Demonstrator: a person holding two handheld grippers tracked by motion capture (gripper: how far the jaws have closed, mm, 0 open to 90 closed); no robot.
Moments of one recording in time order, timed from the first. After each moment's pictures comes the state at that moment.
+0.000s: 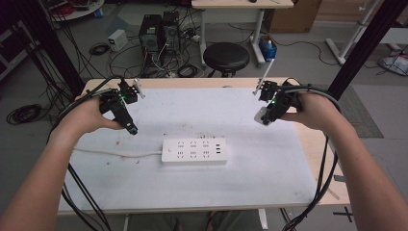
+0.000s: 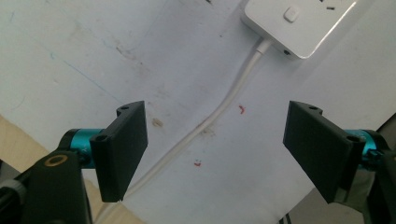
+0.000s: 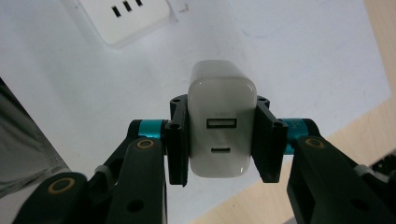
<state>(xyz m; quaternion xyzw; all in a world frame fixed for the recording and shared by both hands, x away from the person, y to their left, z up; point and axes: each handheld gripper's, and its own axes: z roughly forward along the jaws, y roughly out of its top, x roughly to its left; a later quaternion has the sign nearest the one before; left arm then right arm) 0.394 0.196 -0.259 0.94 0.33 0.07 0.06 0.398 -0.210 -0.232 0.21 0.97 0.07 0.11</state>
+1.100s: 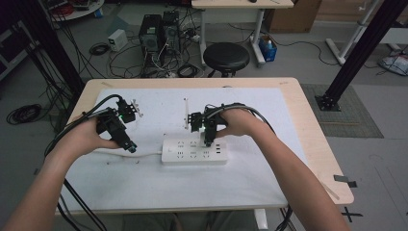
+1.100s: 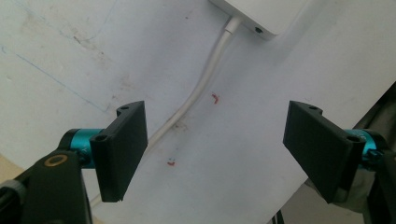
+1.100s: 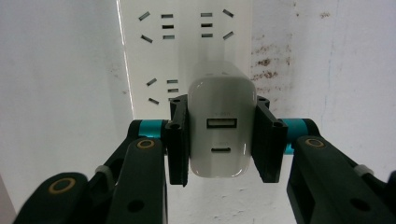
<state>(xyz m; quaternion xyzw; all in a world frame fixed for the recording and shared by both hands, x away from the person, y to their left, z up) 0.360 0.200 -0.288 0.95 0.31 0.06 0.08 0.416 -0.045 -0.339 0.01 1.00 0.00 0.05</state>
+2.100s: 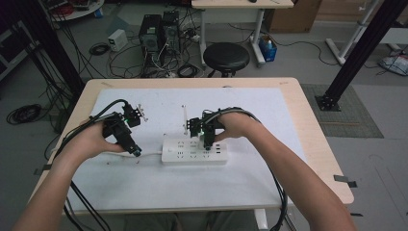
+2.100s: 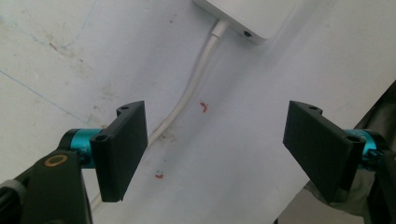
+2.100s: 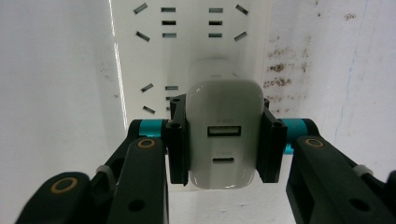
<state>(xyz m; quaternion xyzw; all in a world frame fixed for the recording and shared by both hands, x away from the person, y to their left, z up) 0.362 0.191 -0.302 0.95 0.30 0.05 0.08 0.417 -0.041 -0.361 -0.01 1.00 -0.01 0.05</state>
